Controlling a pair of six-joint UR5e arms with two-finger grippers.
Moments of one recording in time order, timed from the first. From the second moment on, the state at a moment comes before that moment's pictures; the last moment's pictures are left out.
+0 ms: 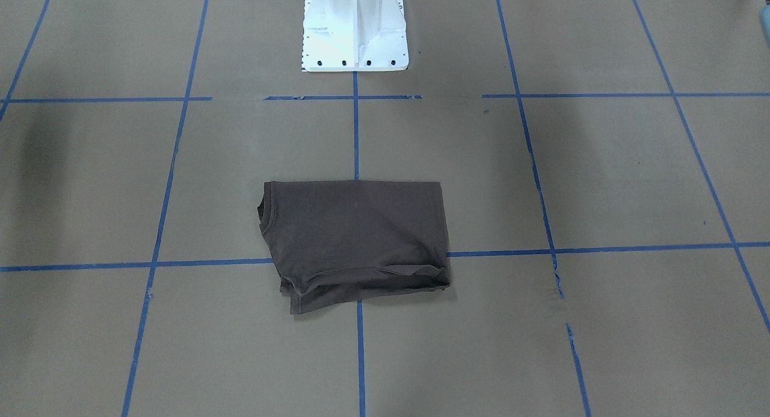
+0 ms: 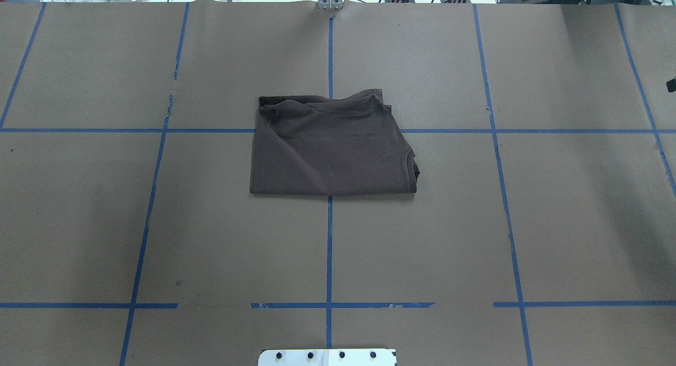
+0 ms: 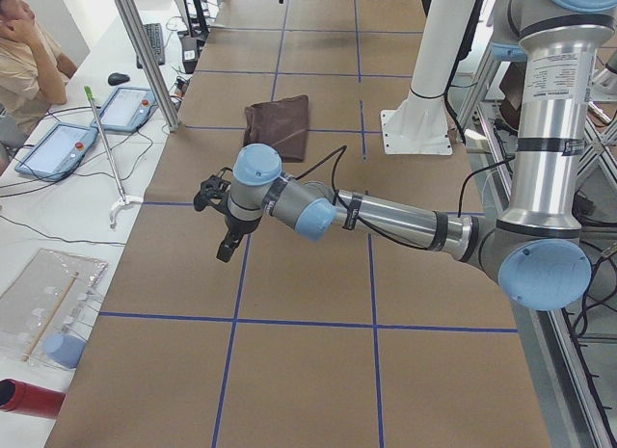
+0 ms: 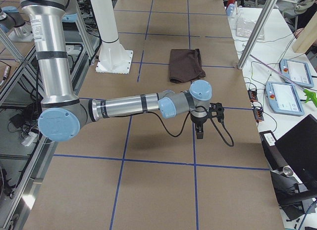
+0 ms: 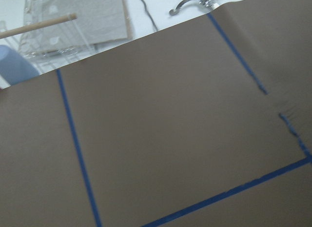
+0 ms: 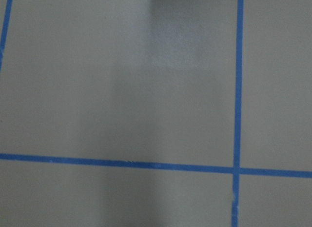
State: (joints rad) left arm -1.49 -1.58 -1.74 -1.82 -2.37 -0.09; right arm 1.45 -1.48 1.63 -1.43 2.33 0.23
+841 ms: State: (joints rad) left arm -1.47 -1.44 -1.69 -1.77 -2.35 -0.06; right arm 1.41 -1.59 1.60 -1.50 2.34 0.11
